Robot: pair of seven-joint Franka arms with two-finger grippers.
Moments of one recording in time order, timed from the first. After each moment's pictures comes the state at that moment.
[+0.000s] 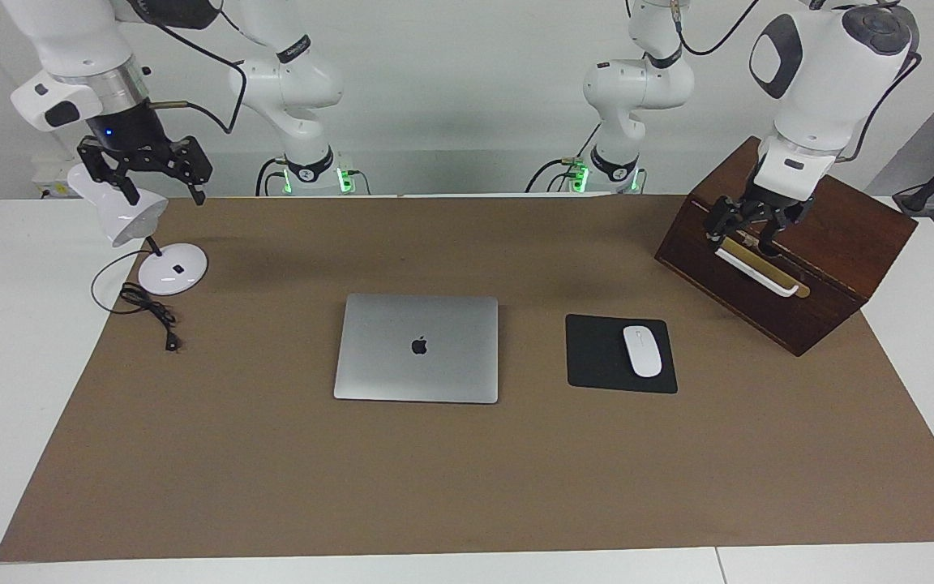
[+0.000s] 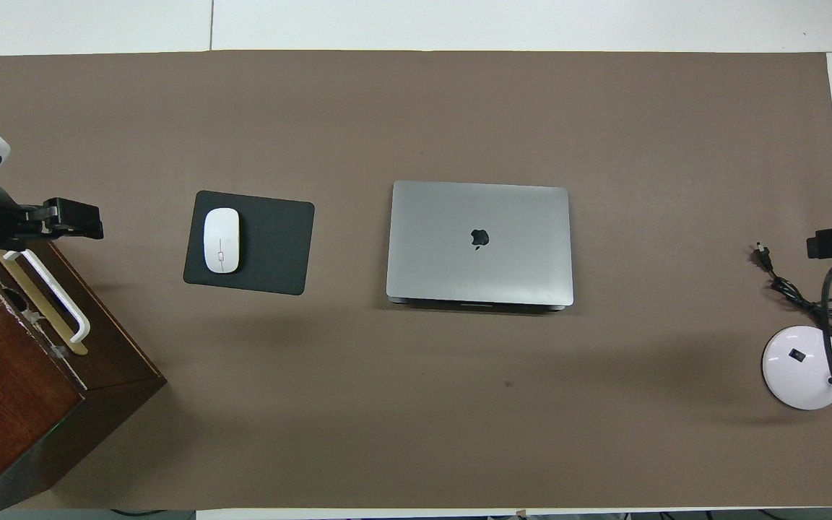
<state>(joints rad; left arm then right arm) -0.08 -0.08 0.02 -1.81 0.02 1.77 -0.15 -0.02 -0.16 -0.05 -1.76 -0.04 1.65 -0.08</state>
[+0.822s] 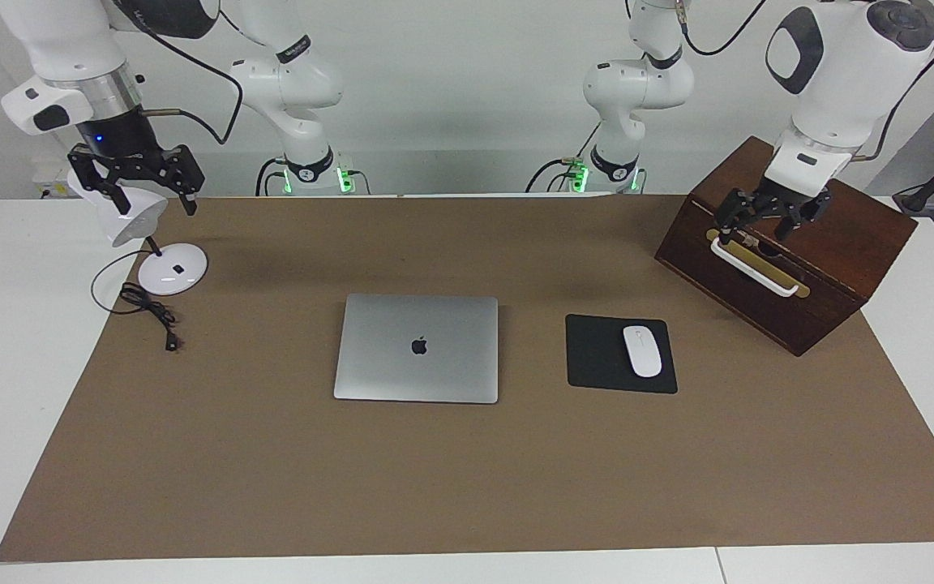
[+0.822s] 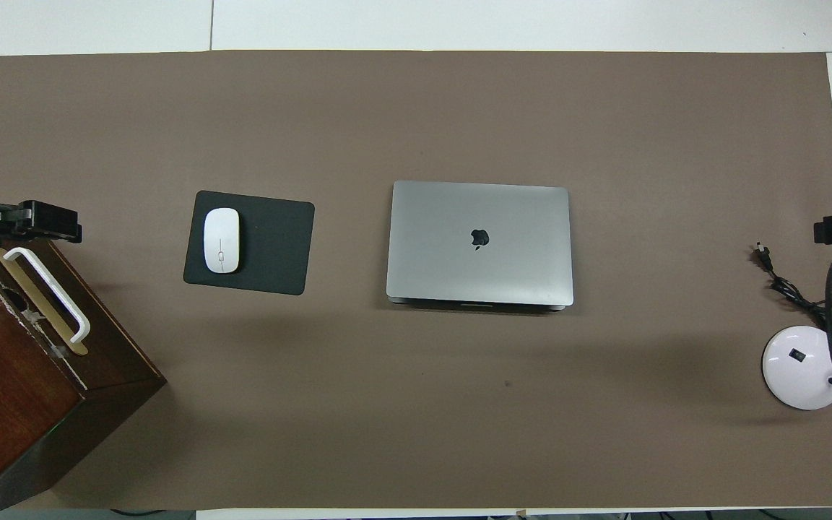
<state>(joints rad) -0.06 -0.05 0.02 -1.72 0.02 1.67 -0.02 -0.05 -0.15 -0.05 -1.76 -0.04 1.71 -0.10</state>
